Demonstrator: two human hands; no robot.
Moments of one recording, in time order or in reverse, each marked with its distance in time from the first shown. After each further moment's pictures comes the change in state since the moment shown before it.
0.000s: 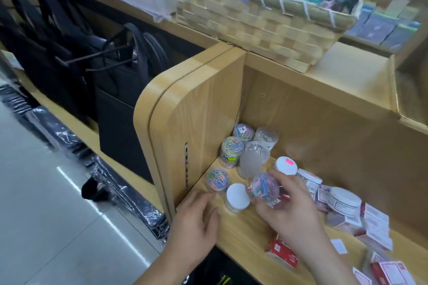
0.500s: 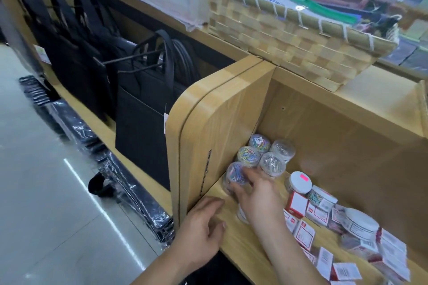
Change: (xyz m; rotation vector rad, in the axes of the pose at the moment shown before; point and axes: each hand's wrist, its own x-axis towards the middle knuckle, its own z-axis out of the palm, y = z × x) left_hand 0.000 -0.029 -0.003 -0.121 -0.155 -0.086; right_hand 0.047 -0.011 0.085 -0.370 -0.025 -0.135
